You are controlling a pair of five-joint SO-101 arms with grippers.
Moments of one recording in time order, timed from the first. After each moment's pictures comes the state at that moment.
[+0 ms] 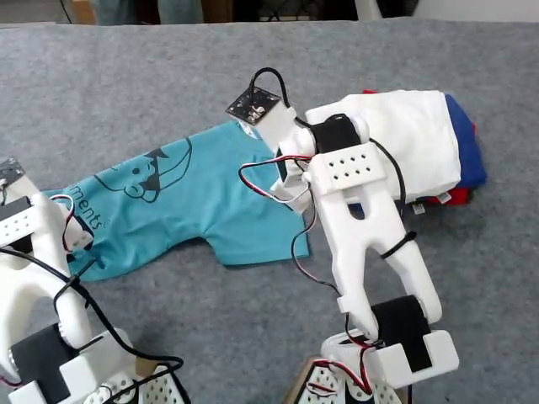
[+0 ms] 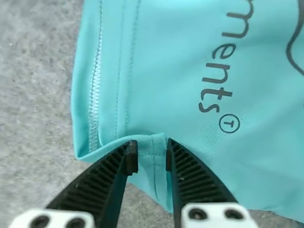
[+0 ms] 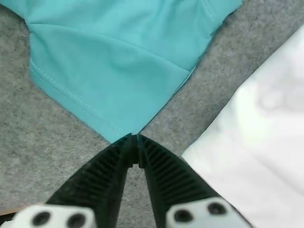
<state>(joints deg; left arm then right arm) -34.7 -16.6 44.2 60.3 9.8 -16.7 -6.2 7.6 86.3 32.2</state>
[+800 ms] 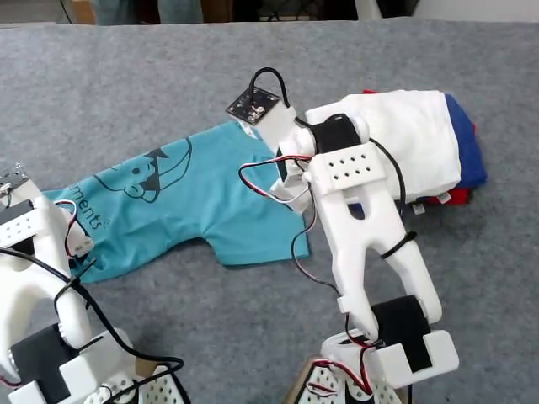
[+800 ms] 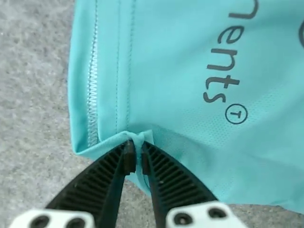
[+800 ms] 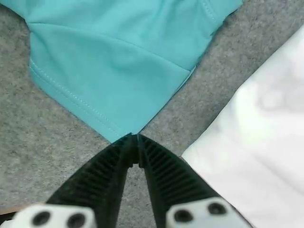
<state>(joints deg) -34.7 -16.6 46.0 60.2 9.2 -16.7 -6.2 7.6 86.3 32.2</state>
